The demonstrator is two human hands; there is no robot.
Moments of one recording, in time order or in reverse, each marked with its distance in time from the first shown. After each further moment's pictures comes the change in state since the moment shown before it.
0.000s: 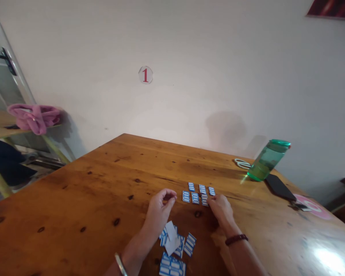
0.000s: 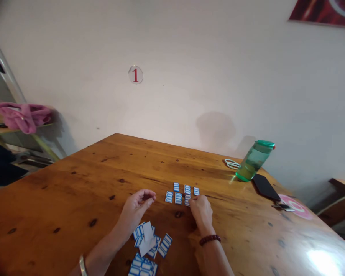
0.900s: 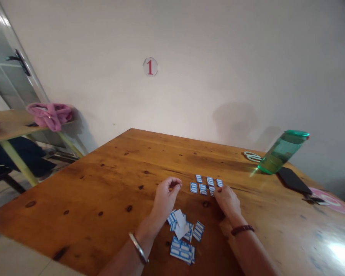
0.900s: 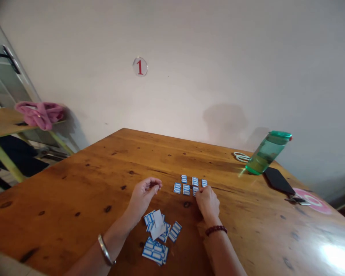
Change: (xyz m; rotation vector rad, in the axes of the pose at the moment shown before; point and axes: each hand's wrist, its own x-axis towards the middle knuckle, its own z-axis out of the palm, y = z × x) left_hand 0.005 -0.002 -0.006 -0.016 0.030 0.011; right_hand -0.006 -0.003 0.007 -0.170 0.188 -0.084
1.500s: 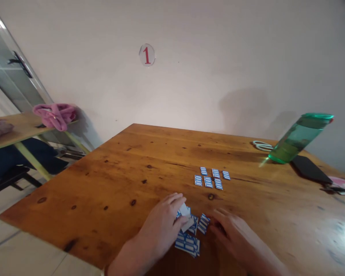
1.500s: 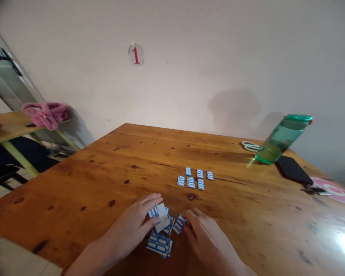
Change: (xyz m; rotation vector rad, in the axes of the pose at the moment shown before) left_hand -0.053 0.031 -0.026 0.724 -0.460 0.014; right_hand -0.099 0.010 -0.023 0.192 -0.344 -0.749
